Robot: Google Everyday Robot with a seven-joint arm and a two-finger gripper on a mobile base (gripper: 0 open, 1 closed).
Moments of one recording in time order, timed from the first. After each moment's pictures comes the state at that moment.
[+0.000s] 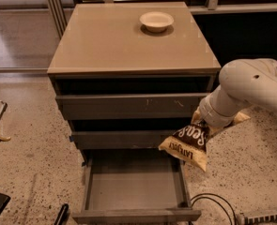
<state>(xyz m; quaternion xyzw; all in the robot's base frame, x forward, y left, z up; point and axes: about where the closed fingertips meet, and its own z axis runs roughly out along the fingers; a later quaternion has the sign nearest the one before) 0.542 -0.207 0.695 -0.87 0.47 -0.06 0.14</state>
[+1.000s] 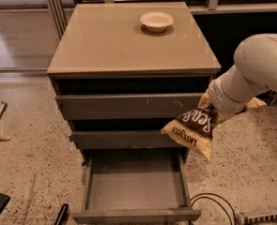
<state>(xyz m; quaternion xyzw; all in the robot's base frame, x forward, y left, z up) 0.536 -0.209 0.777 -0.85 0.49 -0.11 0.16</state>
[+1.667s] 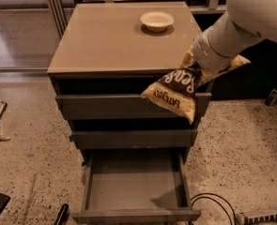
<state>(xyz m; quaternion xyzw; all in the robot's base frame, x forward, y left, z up) 0.593 -0.159 0.876 -0.86 0.44 -0.15 0.22</state>
